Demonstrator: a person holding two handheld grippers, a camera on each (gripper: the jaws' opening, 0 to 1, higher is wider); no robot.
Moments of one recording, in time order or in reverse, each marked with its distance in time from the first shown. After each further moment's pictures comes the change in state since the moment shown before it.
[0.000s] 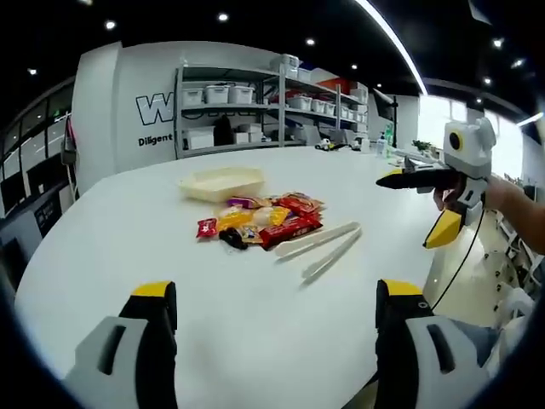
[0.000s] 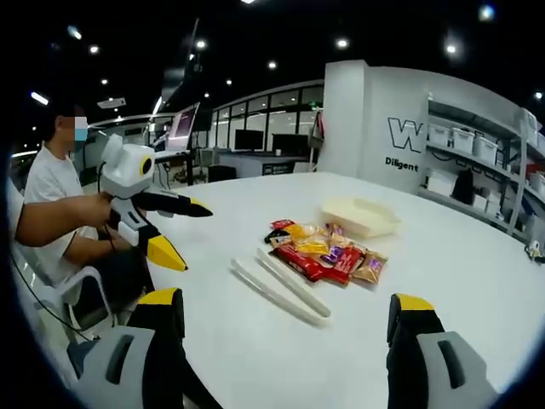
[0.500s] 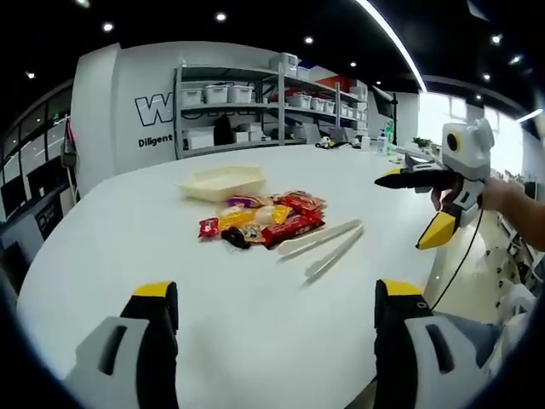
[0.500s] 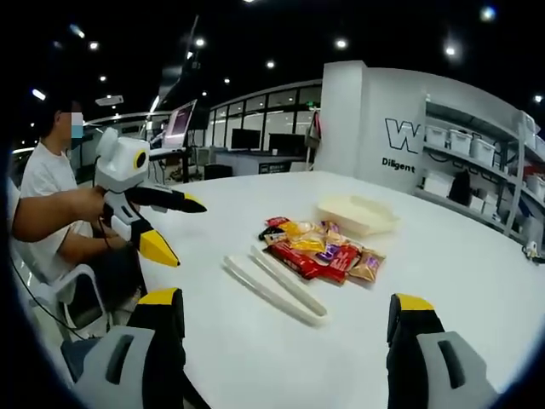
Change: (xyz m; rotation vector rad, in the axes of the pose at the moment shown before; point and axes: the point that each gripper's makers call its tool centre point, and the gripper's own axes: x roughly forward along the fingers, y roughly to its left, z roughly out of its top) left arm 0.000 0.003 -0.001 0.015 0.008 0.005; right arm 0.007 -0.006 -0.007 0.002 0.000 -0.020
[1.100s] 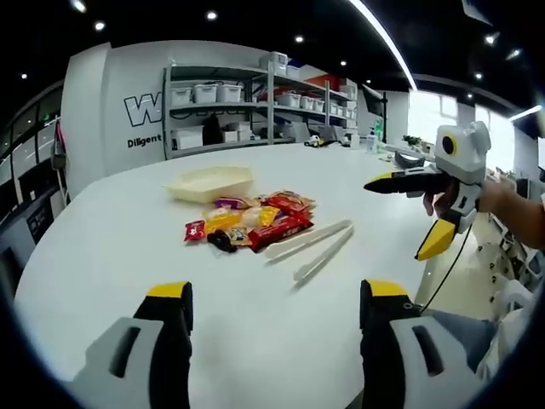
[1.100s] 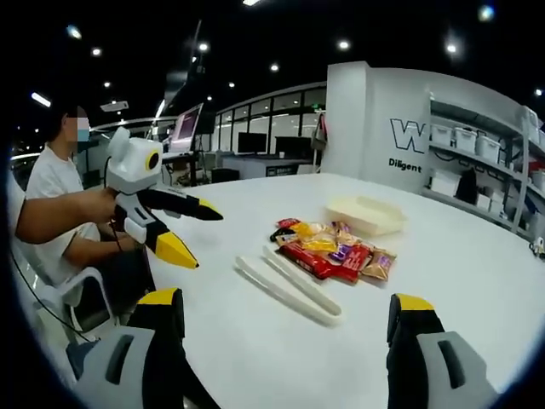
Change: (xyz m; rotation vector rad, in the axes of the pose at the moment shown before) left arm 0.007 -0.011 0.002 0.015 0.009 -0.057; right arm 0.001 0.011 0.000 0.016 -0.023 0.039
